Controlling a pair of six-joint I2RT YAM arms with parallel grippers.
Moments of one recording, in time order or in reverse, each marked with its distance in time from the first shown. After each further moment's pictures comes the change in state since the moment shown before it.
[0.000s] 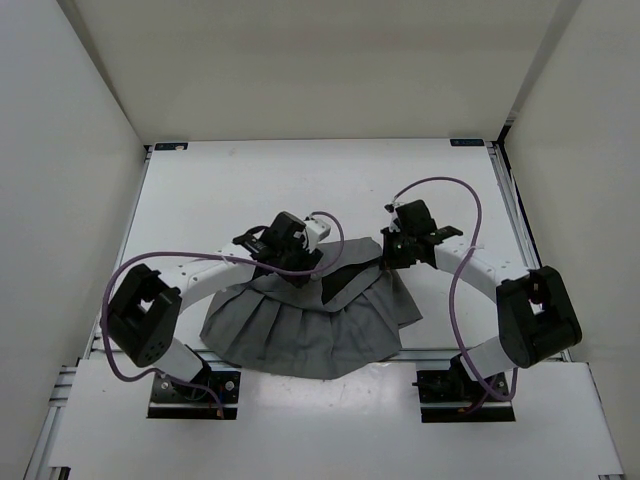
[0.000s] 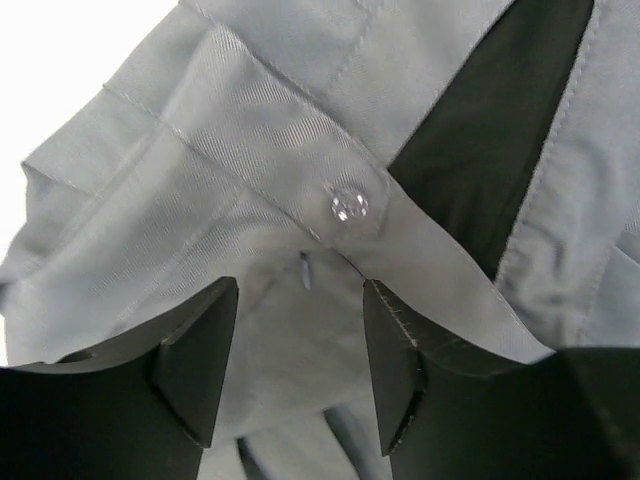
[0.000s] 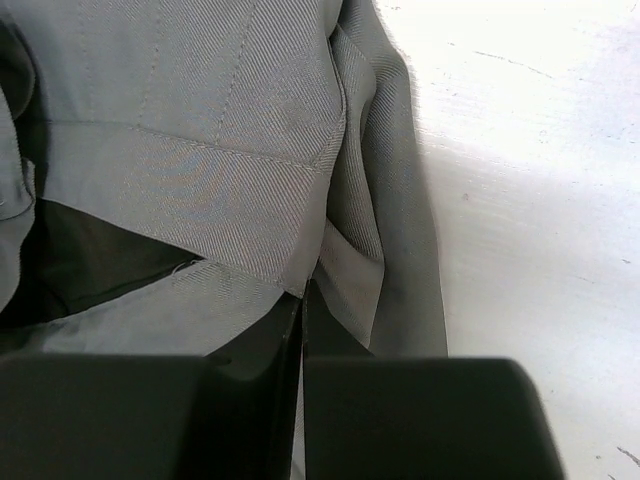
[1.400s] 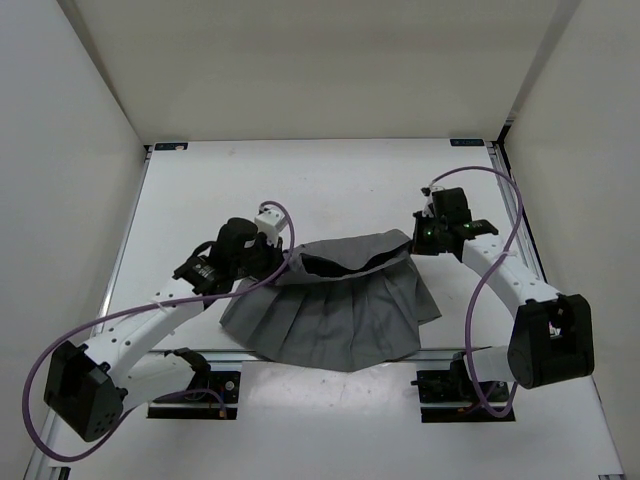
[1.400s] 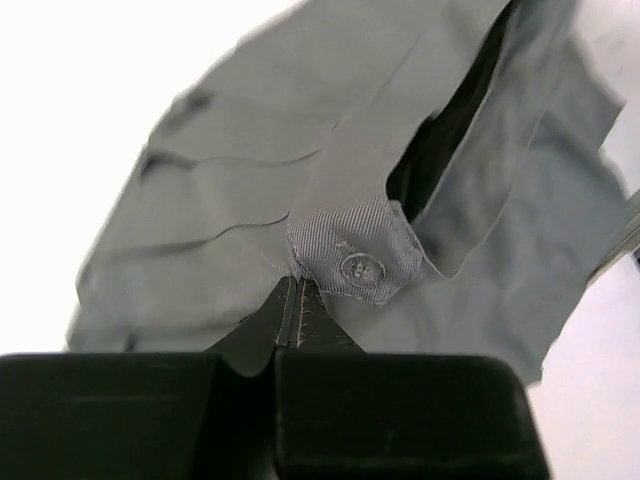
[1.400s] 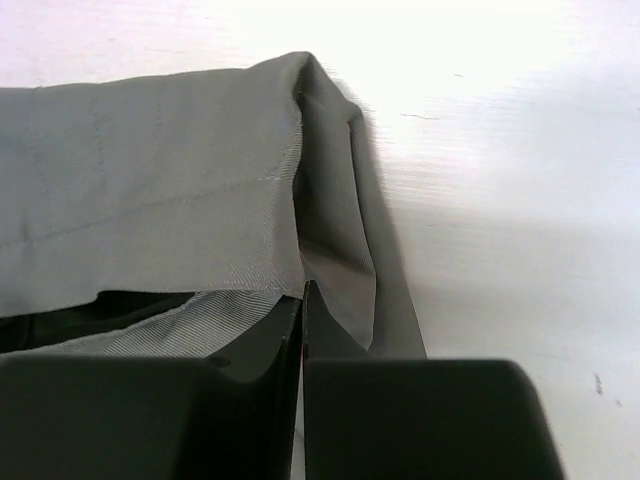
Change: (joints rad) left arm 0.093 -0.445 -0.141 0.037 0.097 -0.194; right arm -0.182 -0.132 0.051 -0.109 0.041 -0.051
